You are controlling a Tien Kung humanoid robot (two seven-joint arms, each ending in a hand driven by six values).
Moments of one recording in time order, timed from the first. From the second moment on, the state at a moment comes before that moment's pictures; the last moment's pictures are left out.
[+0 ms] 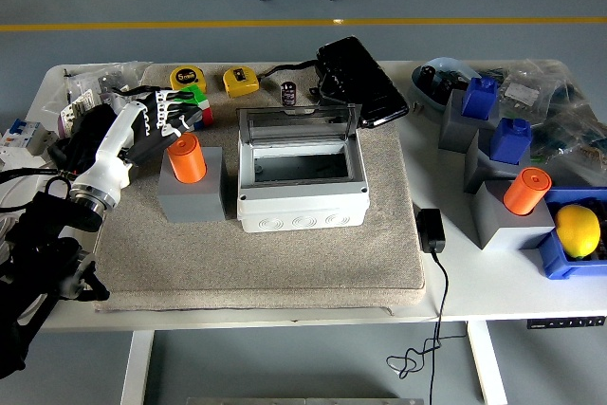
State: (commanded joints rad) left arm -0.28 0.34 -1.04 -1.34 1.08 0.20 -0.14; right arm 0.12 -0.18 0.35 0.34 -0.50 -0.10 -0.06
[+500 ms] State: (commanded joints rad) left arm -0.29 0.32 -0.97 -1.27 1.00 0.20 -0.21; right arm 0.12 -0.19 0.35 0.34 -0.50 -0.09 -0.06
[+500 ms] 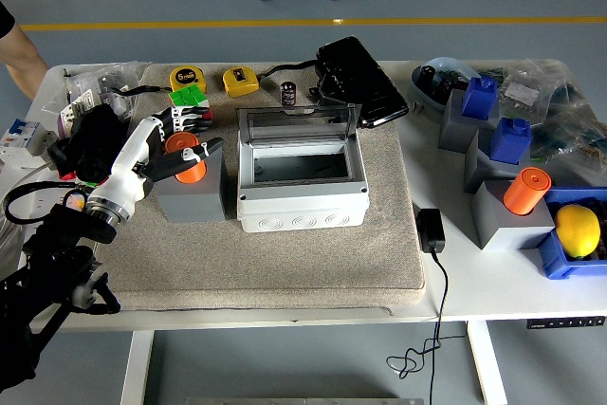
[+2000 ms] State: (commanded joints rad) left arm -0.34 0.25 -0.90 -1.15 0.76 0.23 -0.27; right arm 0.13 -0.18 0.34 0.34 -0.50 -0.11 -0.04
